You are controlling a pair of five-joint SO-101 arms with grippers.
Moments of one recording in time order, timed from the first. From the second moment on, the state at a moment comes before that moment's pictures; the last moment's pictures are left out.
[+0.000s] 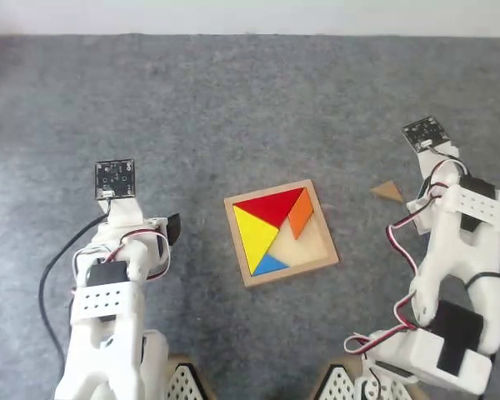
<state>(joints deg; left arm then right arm) -13.8 -49.0 80.0 35.8 2.6 19.5 -5.2 30.8 53.1 42.9</state>
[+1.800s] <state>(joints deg) -12.1 -49.0 80.0 35.8 2.6 -25.8 1.2 34.1 54.6 7.6</state>
